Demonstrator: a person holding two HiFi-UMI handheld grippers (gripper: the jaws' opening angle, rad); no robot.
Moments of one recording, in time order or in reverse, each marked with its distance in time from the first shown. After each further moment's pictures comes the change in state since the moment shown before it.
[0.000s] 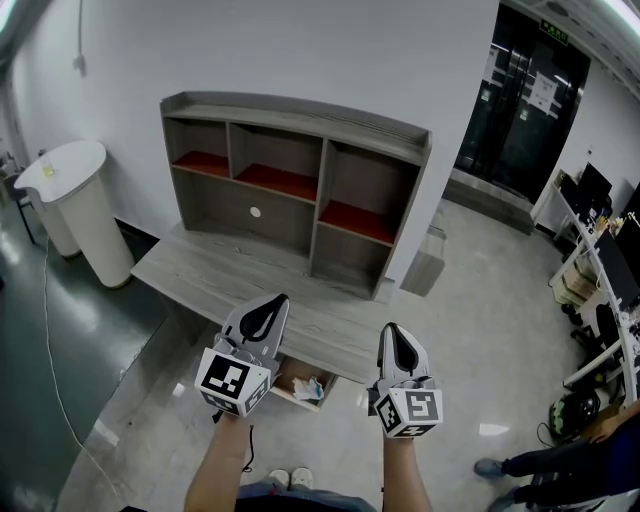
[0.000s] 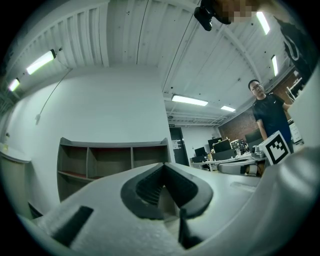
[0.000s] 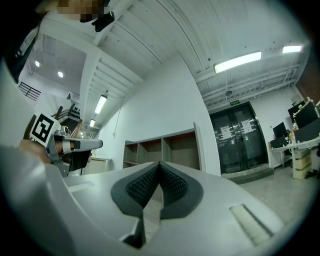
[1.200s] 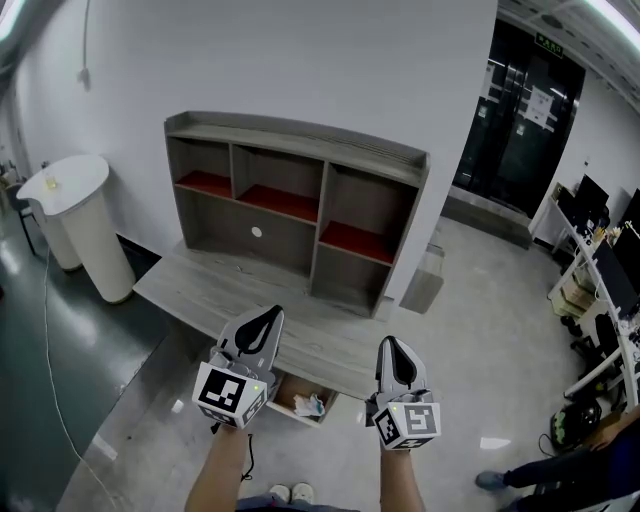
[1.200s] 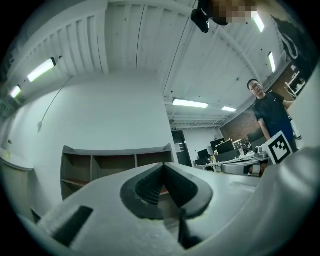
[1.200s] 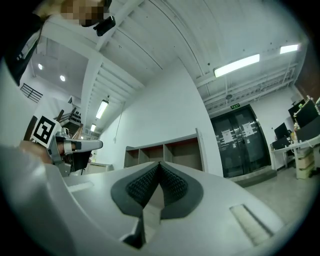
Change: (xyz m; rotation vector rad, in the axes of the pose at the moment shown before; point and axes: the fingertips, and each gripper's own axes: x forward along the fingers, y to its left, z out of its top) left arm -0.006 0.015 0.021 0.037 -0.051 0.032; right arm 0.005 0.009 0.016 0.002 -0.062 0.016
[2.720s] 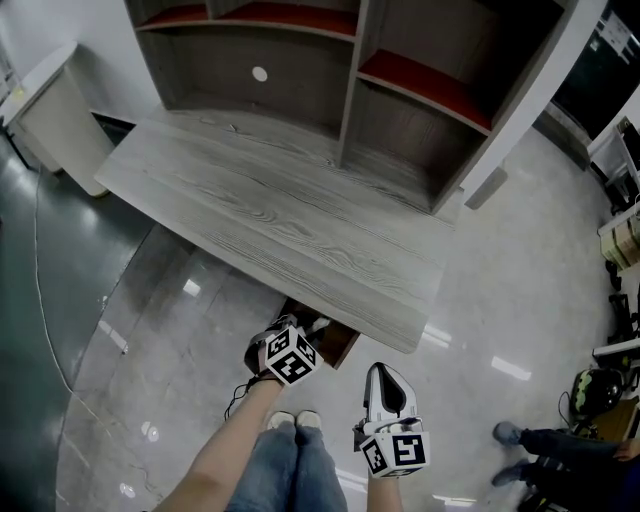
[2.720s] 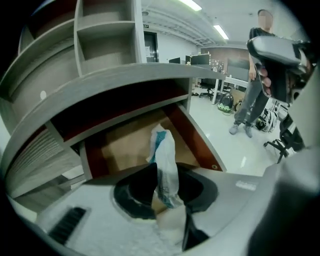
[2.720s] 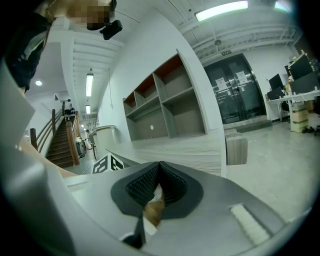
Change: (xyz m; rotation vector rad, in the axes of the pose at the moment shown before) left arm -0.060 -0.133 -0.527 0.034 1.085 -0.394; right arm -0.104 0.022 -0.298 0.227 0.477 0.023
